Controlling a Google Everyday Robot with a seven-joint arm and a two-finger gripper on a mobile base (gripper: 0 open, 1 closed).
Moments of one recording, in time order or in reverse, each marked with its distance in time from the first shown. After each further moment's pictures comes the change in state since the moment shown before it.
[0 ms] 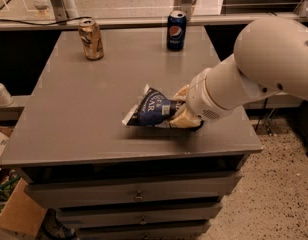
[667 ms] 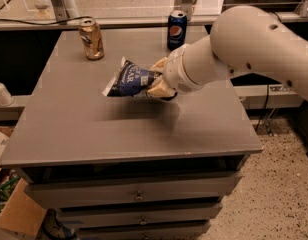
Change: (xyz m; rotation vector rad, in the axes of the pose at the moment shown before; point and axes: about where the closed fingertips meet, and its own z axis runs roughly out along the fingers) arm -0.062 -0.071 0.024 0.133 -0.177 -0.078
